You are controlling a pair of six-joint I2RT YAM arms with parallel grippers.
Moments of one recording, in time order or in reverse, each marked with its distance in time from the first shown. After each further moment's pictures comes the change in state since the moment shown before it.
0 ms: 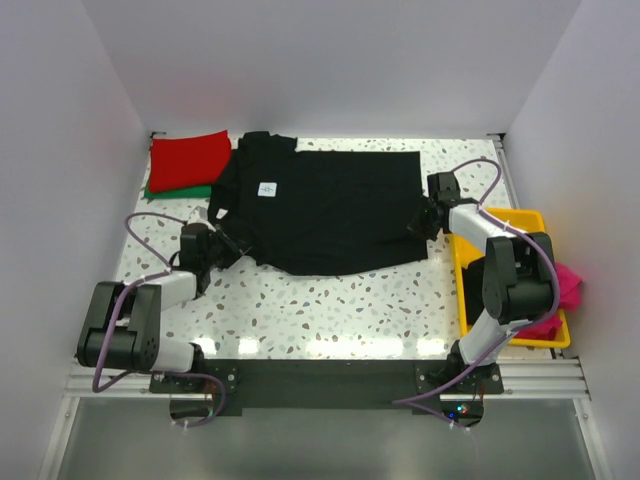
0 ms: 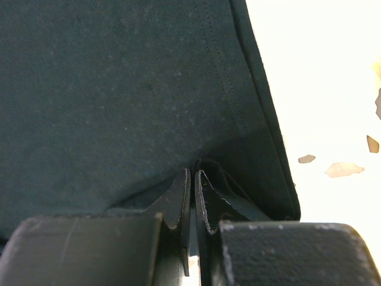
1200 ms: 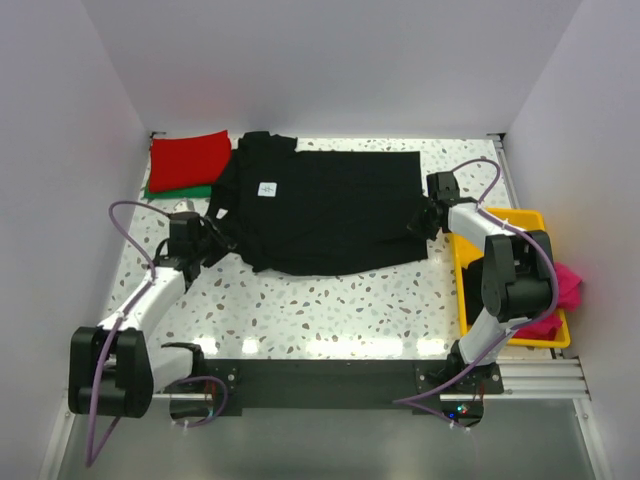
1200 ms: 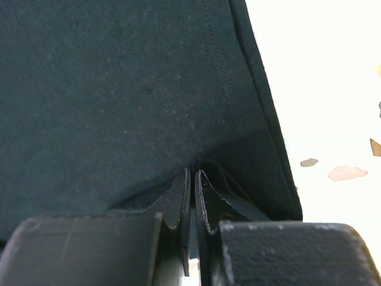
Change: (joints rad) left arm 0.012 -0.248 0.179 -0.541 -0.179 0.100; right arm 0.000 0.016 0.010 0.000 0.000 0.008
